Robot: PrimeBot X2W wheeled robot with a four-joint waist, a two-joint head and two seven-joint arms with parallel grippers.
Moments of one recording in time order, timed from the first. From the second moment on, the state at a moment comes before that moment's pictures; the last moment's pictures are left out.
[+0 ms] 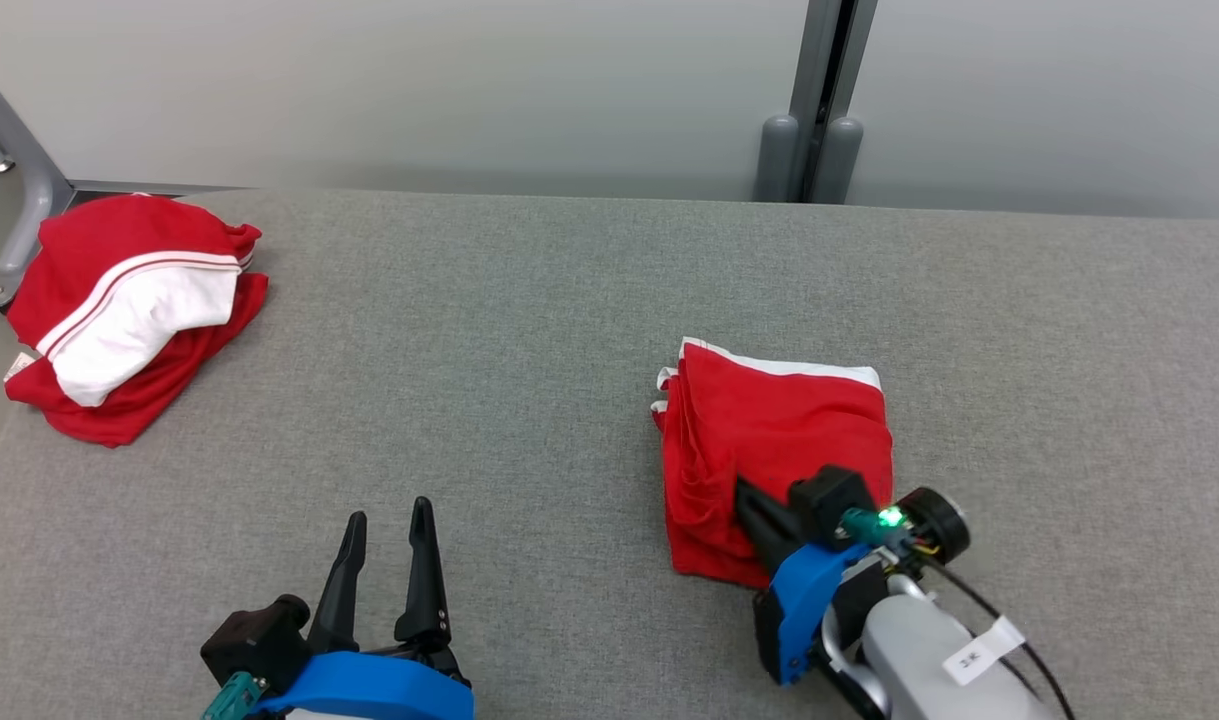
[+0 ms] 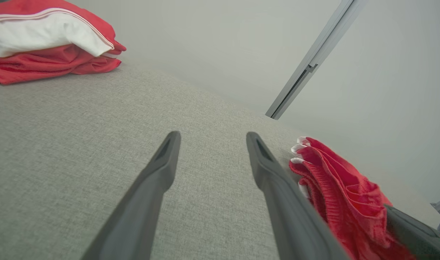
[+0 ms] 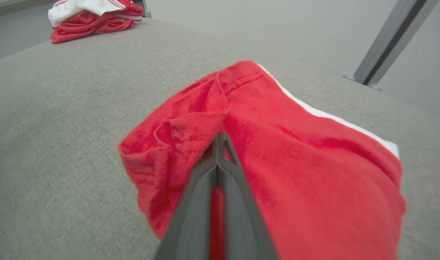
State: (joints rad) left arm -0.02 0.07 -0.25 0.26 -0.55 0.00 -0.26; right arm -0.50 -0.06 0.50 0.81 0.18 0.13 -0.21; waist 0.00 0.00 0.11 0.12
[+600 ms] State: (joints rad) left arm -0.04 0.07 -0.23 0.27 -0.54 -0.01 -0.26; right arm -0.55 -0.05 0.79 0.86 0.32 0.13 -0.22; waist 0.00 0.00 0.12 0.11
